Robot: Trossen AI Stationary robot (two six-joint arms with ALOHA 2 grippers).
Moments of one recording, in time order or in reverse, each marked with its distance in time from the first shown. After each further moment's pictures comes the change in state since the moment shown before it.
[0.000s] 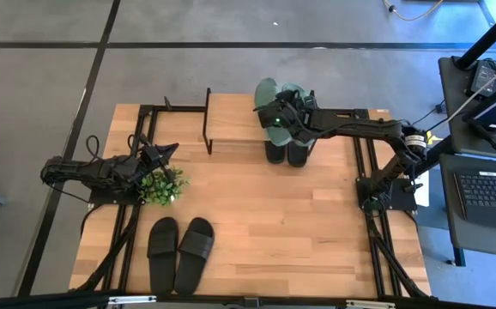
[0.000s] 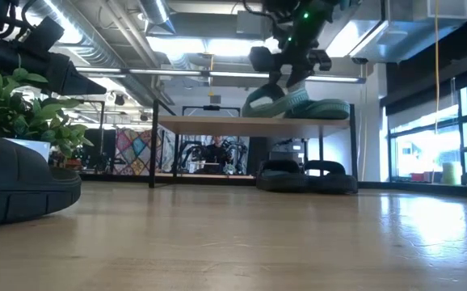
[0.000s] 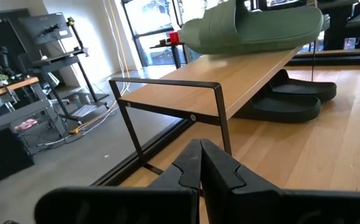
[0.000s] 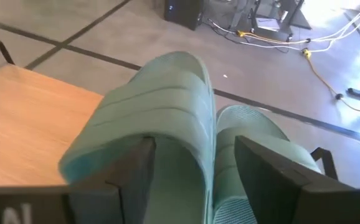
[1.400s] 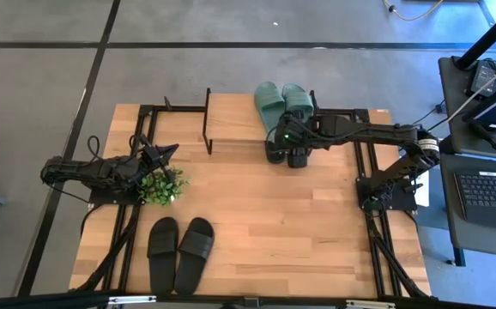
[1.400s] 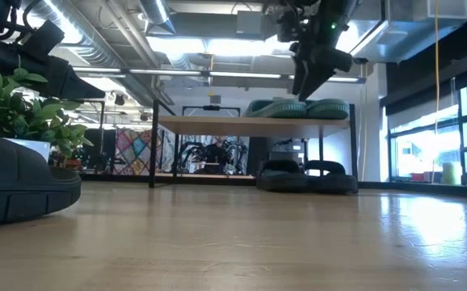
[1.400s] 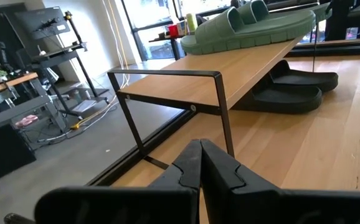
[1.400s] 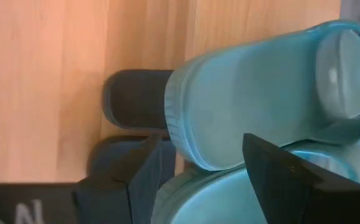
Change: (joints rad) left arm 0.000 0.000 0.002 -0.047 0.000 -0.021; right arm 0.097 -0.095 -0.008 -0.440 -0.483 -0.957
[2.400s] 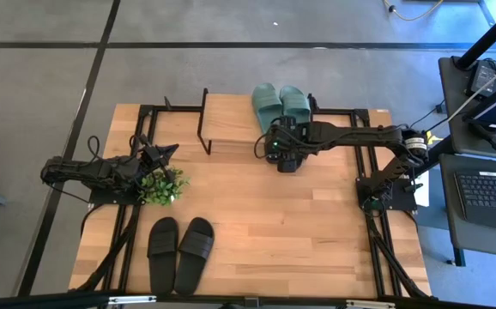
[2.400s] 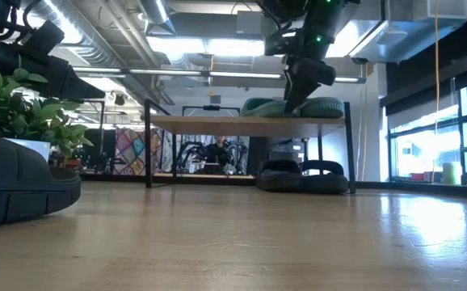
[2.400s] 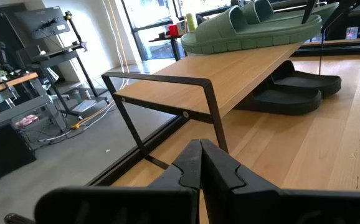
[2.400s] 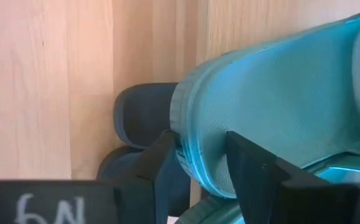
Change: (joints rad) left arm 0.000 0.000 0.000 -0.001 0.000 0.000; right arm 0.035 0.102 0.001 0.069 0.002 0.130
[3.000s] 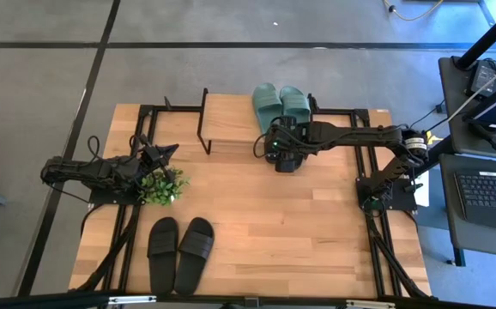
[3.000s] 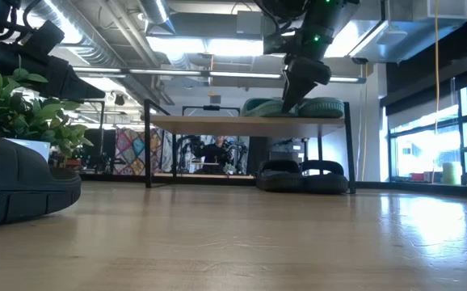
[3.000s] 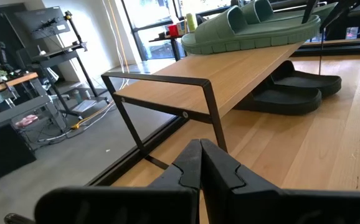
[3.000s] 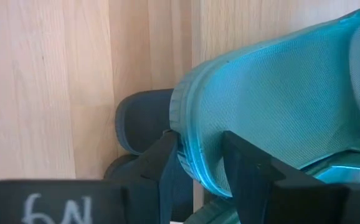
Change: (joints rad) left arm 0.000 0.000 0.000 0.000 0.000 0.000; right arm 0.000 0.001 0.000 0.020 -0.002 0.051
